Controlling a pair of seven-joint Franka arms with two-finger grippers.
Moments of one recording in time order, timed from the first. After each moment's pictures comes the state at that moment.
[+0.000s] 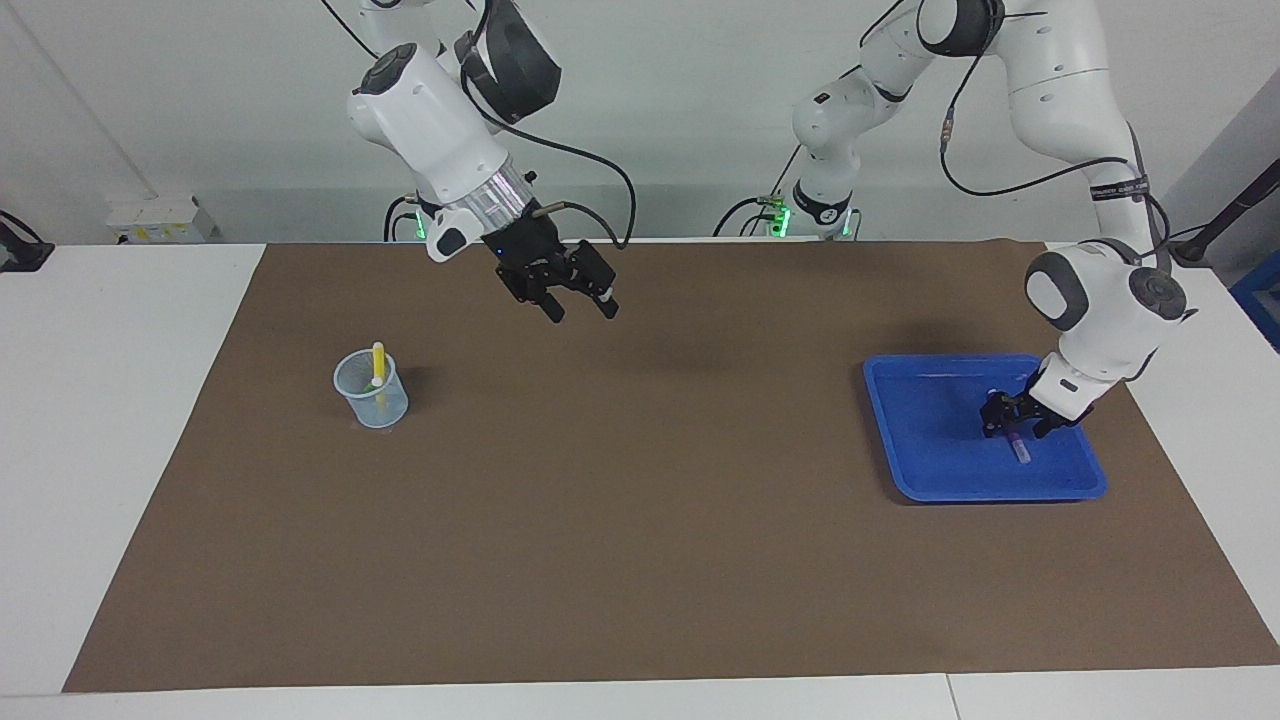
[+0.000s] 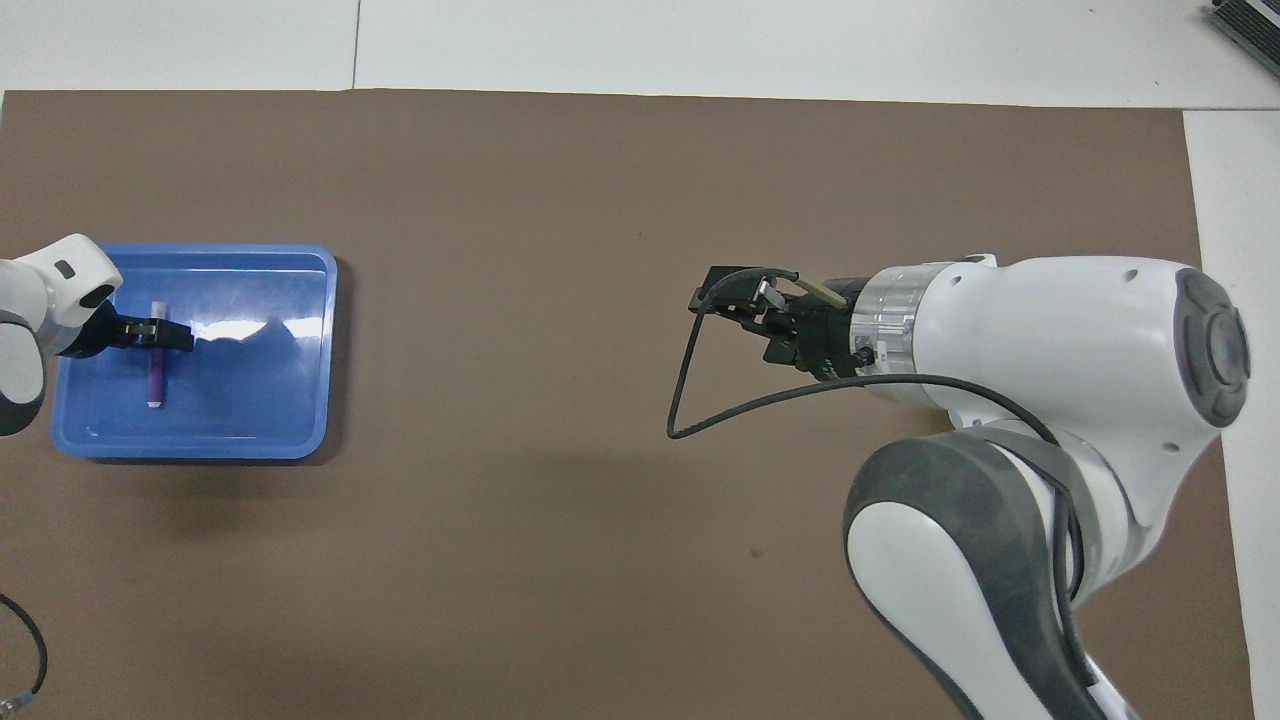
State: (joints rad) left arm 0.50 0.40 -0.28 -1.93 0.11 2.33 0.27; right arm 0.35 -0.02 0.04 -1.93 0.51 2.26 0.58
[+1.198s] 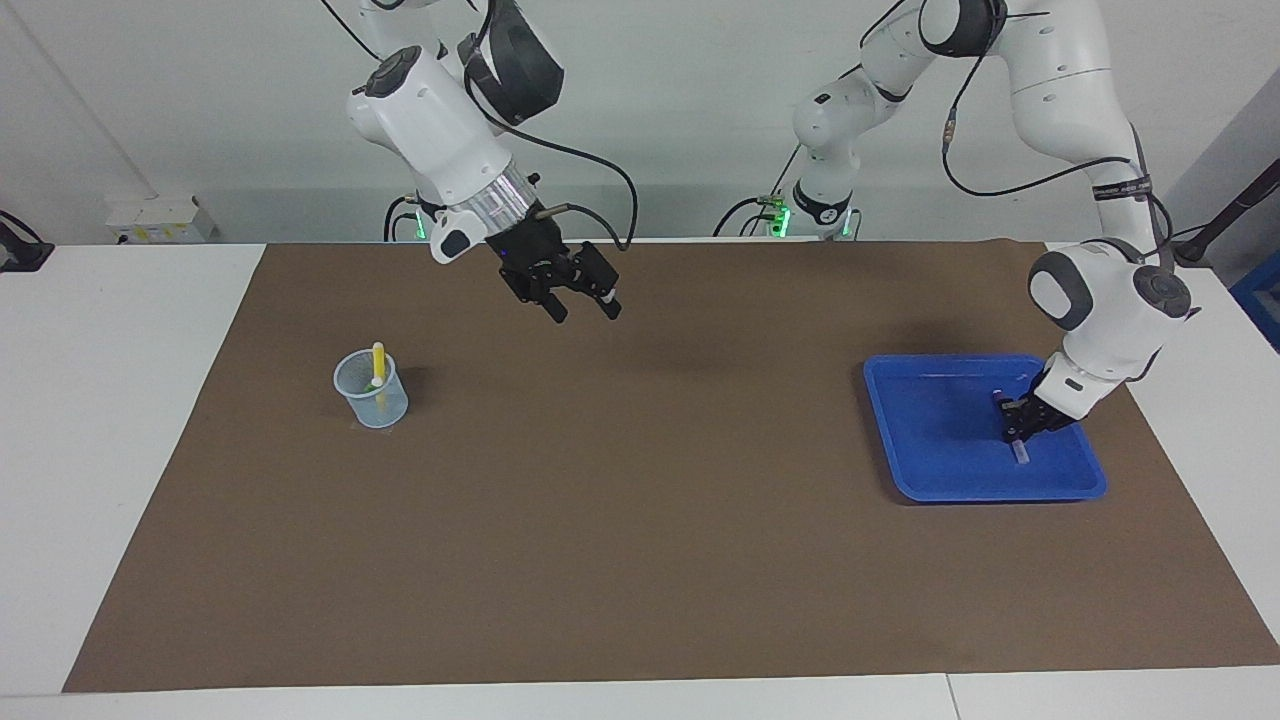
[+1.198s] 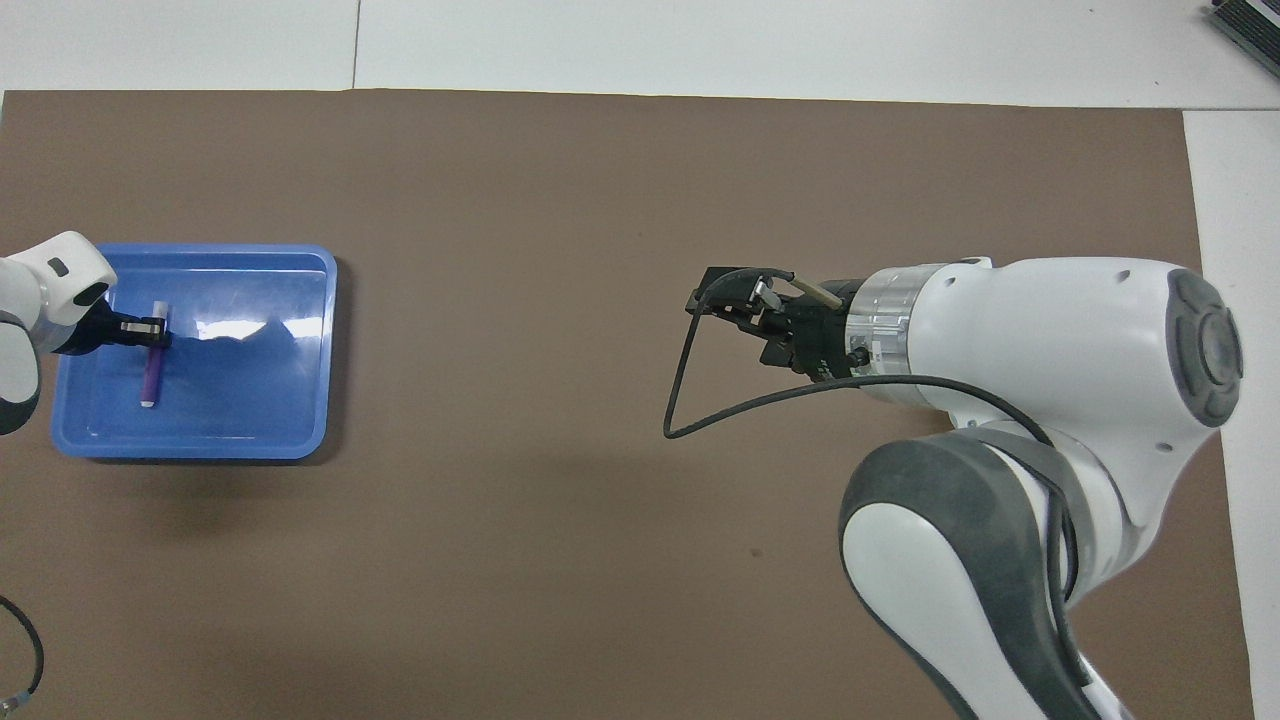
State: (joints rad) left arm 0.51 0.39 -0.29 -1.92 0.11 2.34 0.28; right arm 0.35 -0.02 0.04 -1.93 0.51 2.26 0.60
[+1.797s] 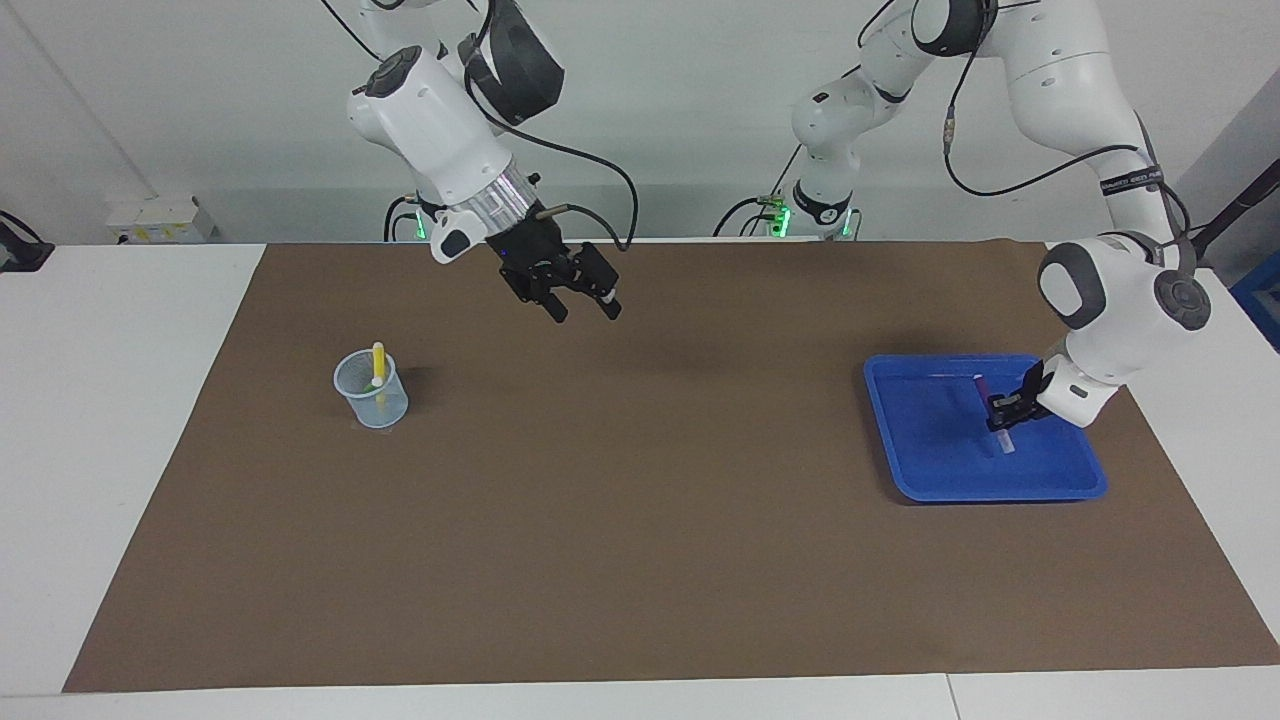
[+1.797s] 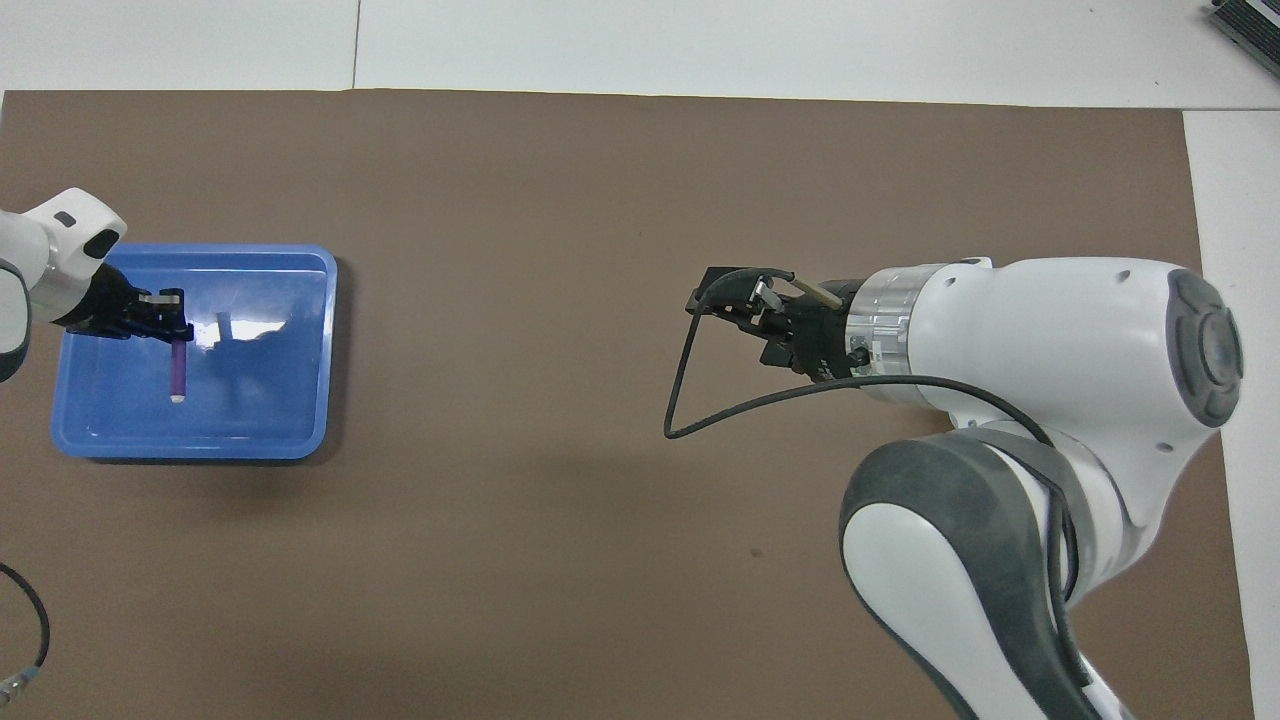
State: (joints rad) left arm 0.43 0.37 -0.32 -1.76 0.03 2.00 -0.05; right arm 0.35 -0.02 0.04 -1.93 0.51 2.26 0.60
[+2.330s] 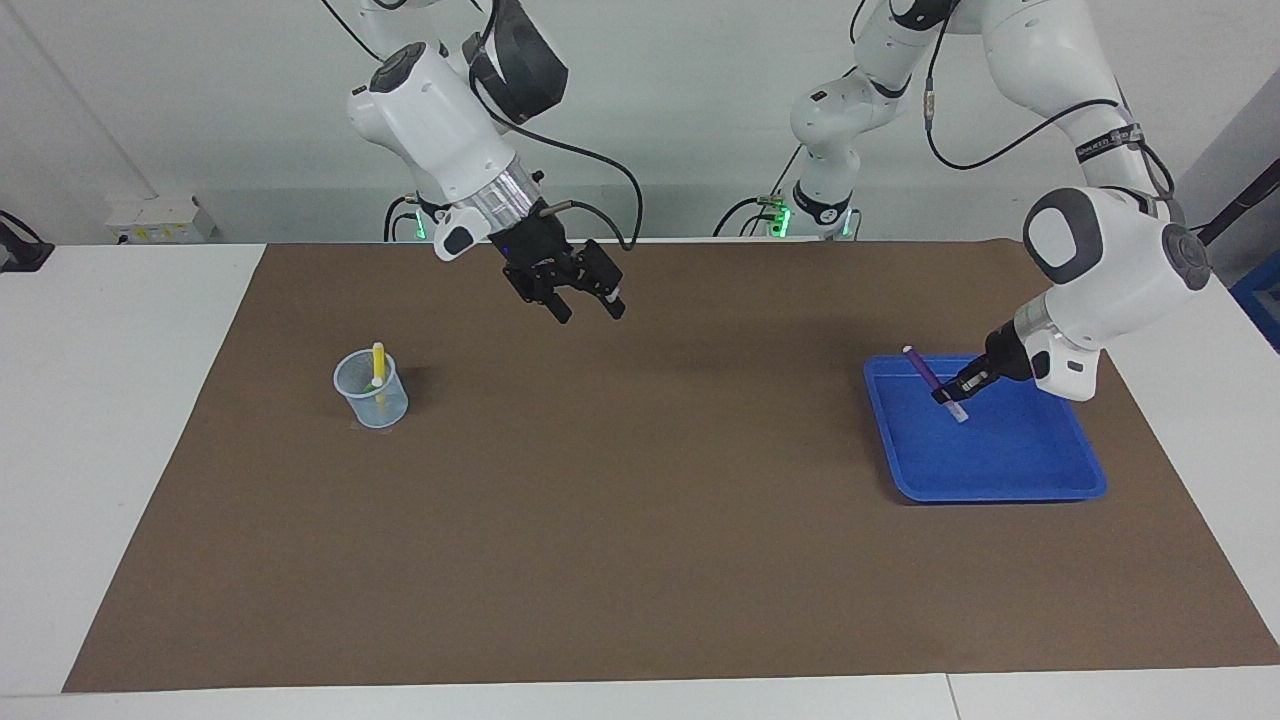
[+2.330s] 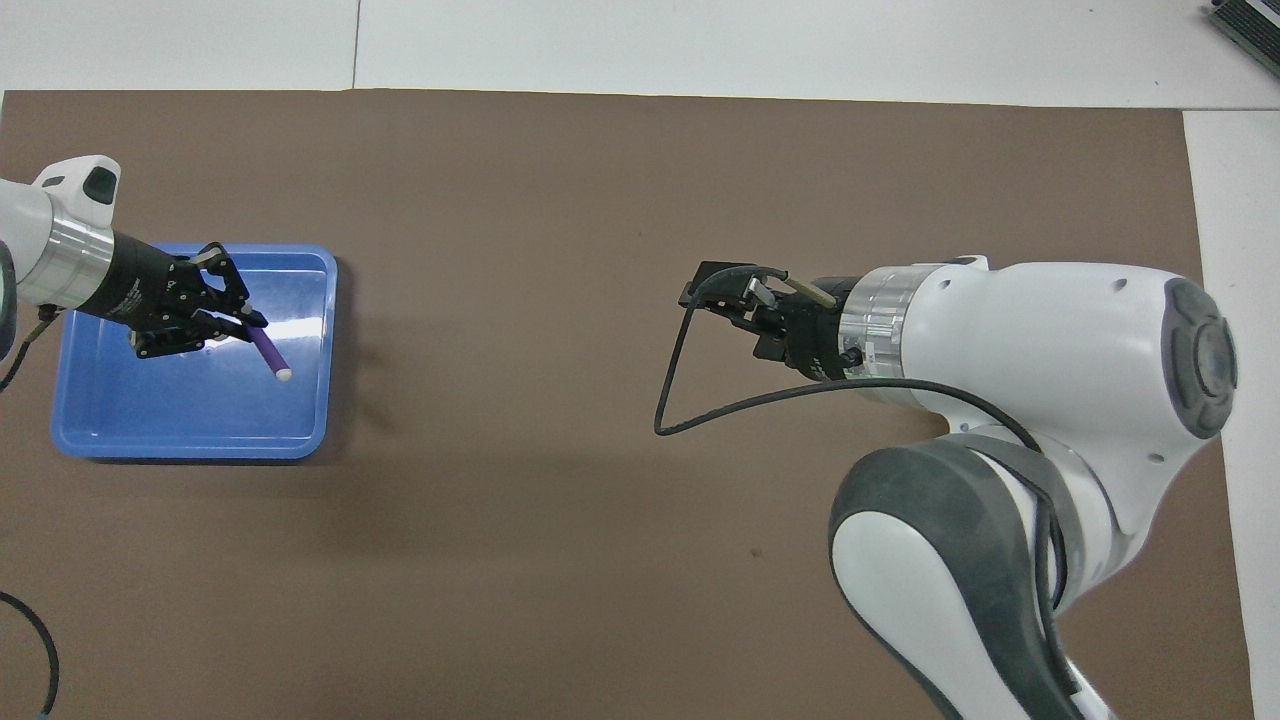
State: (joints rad) left arm 0.41 0.23 -0.41 -1.75 -0.29 1.83 -0.72; right arm 0.36 -0.02 0.05 -1.93 0.51 2.30 0.60
